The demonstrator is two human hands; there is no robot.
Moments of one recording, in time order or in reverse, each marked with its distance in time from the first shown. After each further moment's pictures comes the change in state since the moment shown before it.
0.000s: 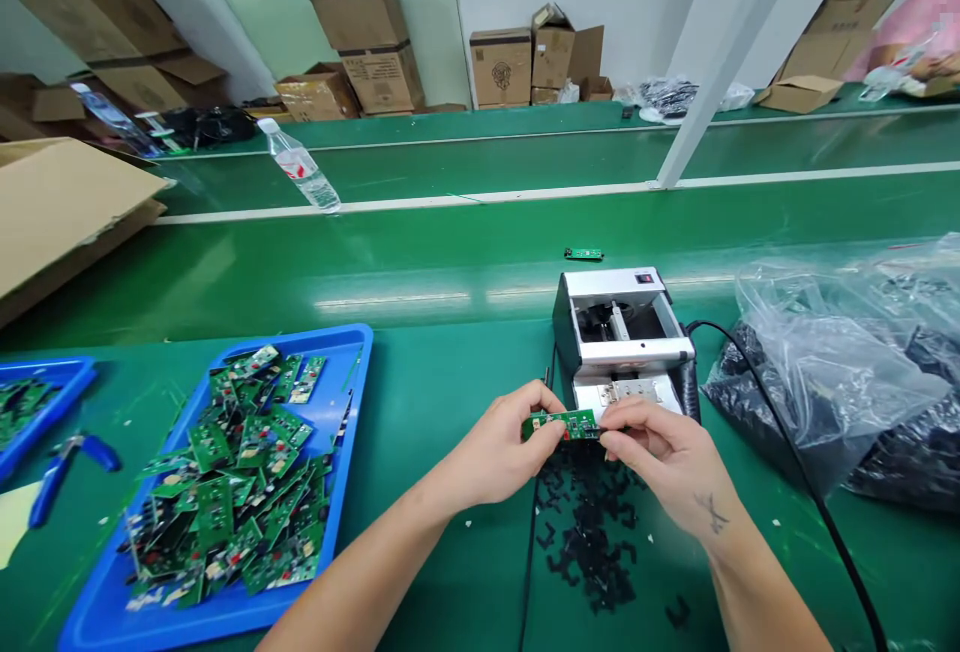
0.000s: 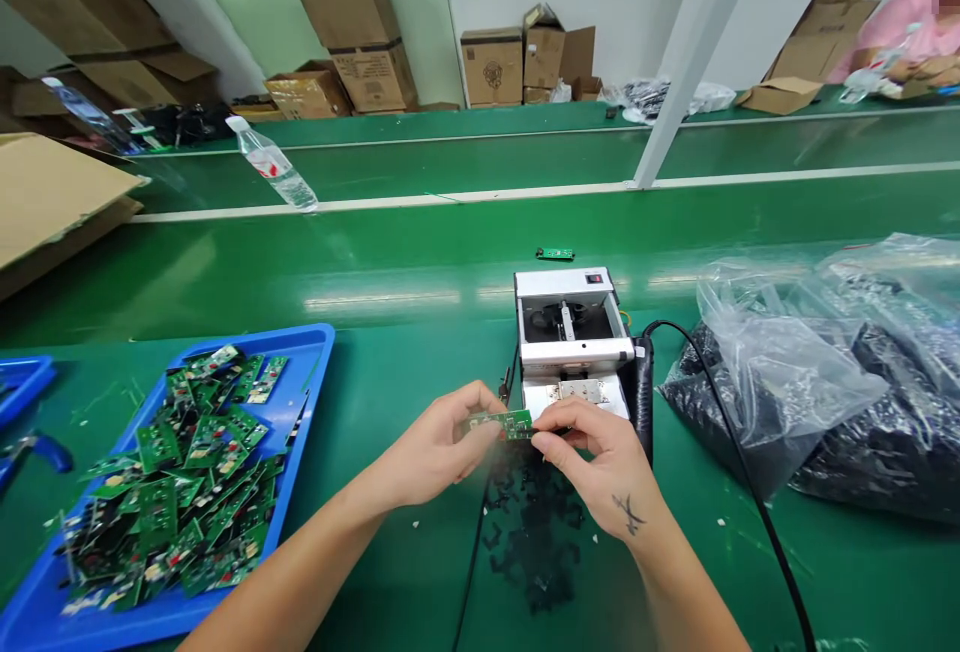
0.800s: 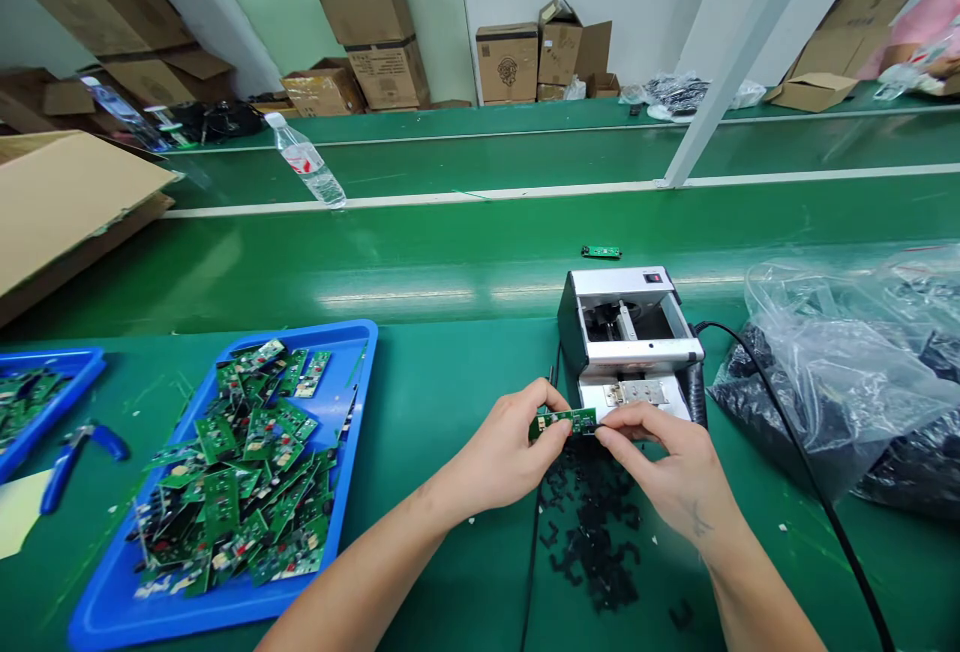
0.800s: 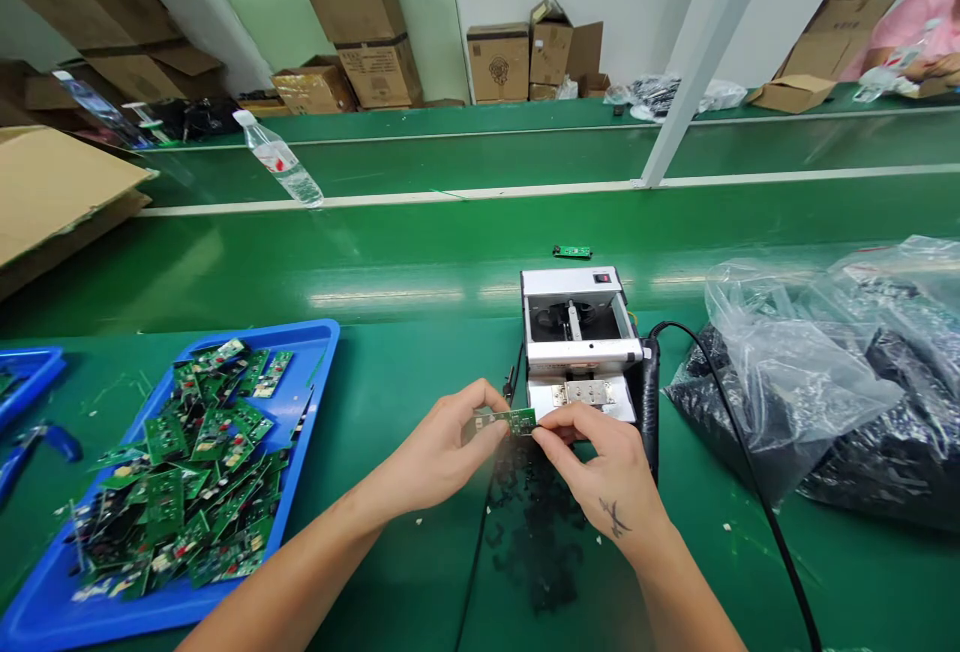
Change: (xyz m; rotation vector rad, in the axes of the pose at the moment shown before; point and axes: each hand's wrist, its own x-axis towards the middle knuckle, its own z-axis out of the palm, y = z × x) left_hand -0.004 0.006 0.001 0.164 0.061 0.065; right_hand -0.002 0.001 0.003 -0.417 0.049 -0.101
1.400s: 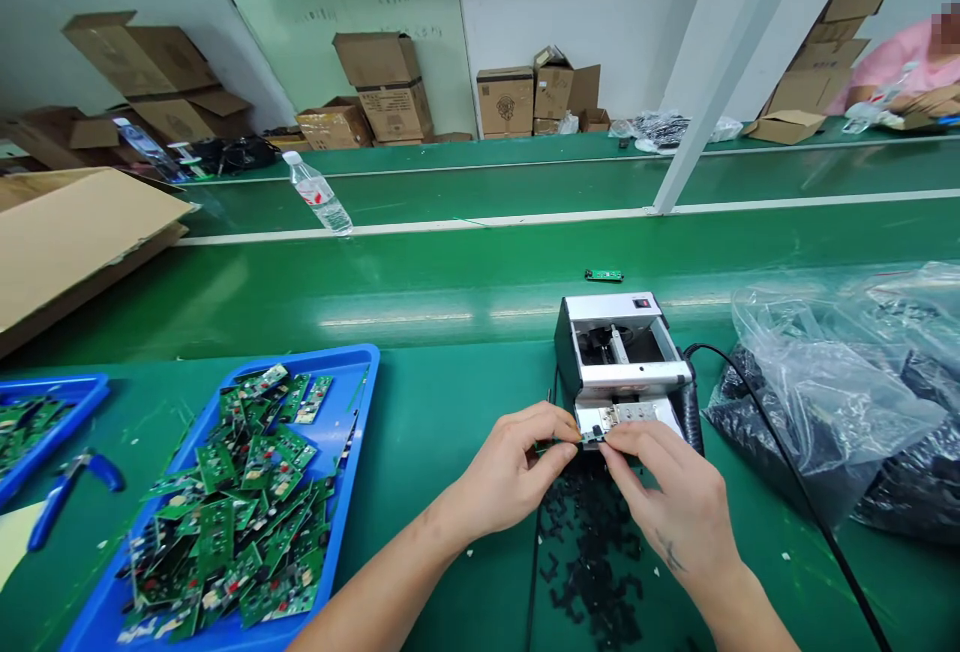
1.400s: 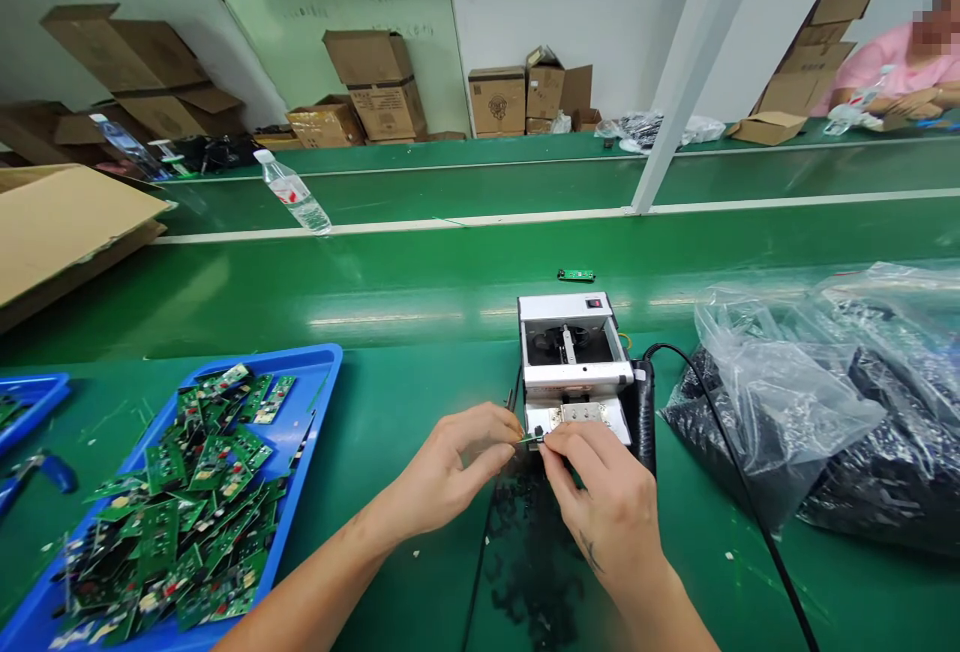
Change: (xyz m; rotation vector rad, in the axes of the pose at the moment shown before) left_hand 0.009 -0.012 0.006 -0.030 0.048 0.314; right_hand -0.004 0.002 0.007 -0.281 0.216 -0.280
